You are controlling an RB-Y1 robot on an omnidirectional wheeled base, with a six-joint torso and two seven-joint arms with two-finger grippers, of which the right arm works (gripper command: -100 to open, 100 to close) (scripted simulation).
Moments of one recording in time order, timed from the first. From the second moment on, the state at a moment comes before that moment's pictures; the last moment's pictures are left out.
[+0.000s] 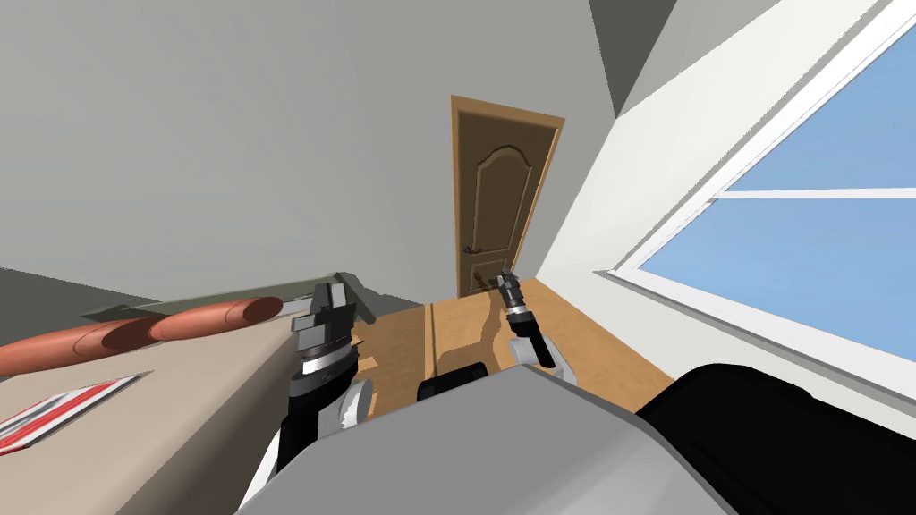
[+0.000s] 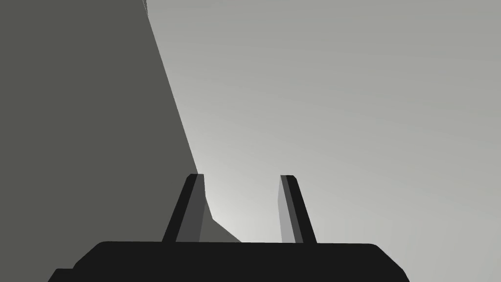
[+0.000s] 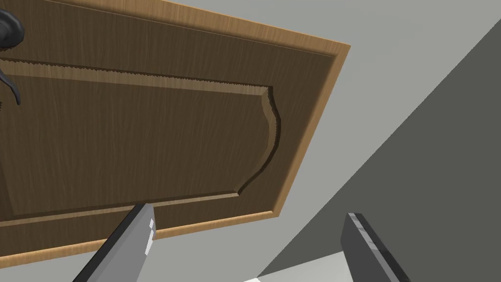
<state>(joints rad) 0.47 -0.07 -0.01 -2.03 0.03 -0.47 0.00</state>
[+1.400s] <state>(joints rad) 0.36 -0.13 -0.05 -1.73 0.01 -0.51 -0.04</state>
